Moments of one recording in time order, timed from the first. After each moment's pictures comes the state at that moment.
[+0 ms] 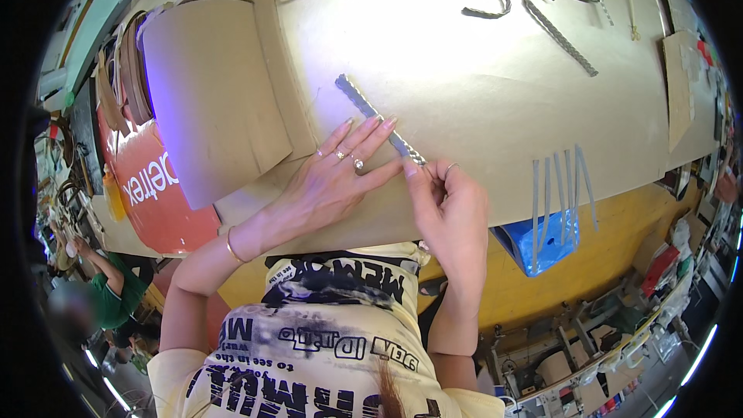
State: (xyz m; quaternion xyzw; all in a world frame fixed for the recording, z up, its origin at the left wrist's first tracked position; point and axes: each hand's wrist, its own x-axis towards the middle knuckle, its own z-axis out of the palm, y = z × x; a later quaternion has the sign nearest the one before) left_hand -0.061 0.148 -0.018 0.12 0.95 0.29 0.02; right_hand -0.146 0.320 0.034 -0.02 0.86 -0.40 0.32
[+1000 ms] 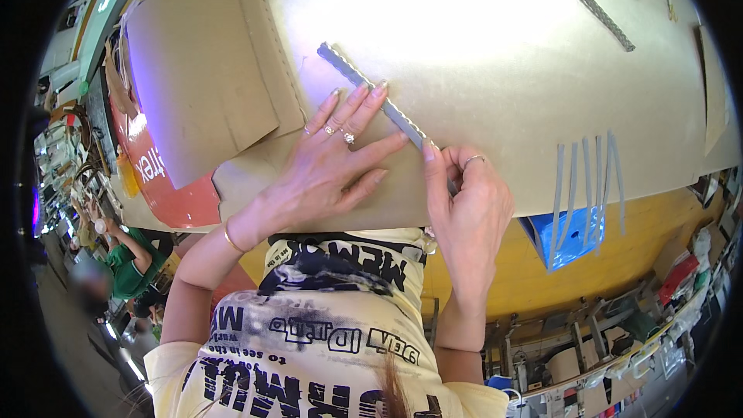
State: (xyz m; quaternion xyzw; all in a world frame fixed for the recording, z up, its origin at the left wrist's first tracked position) left_hand -0.062 0.161 -0.008 0.05 0.95 0.31 0.09; right_hand -0.143 0.341 0.022 -0.06 0.91 -0.33 0.23
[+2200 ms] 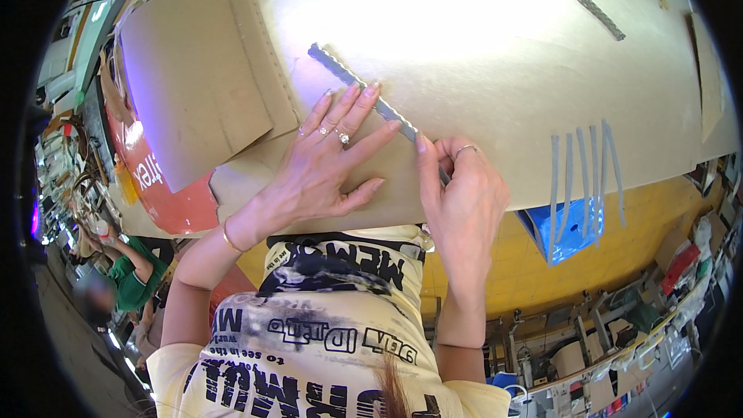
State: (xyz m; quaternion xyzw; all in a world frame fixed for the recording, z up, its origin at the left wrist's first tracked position) left_hand -0.063 0.159 -0.010 0.06 0.95 0.30 0.10; right_hand -0.144 0.335 0.022 -0.08 0.93 -0.30 0.20
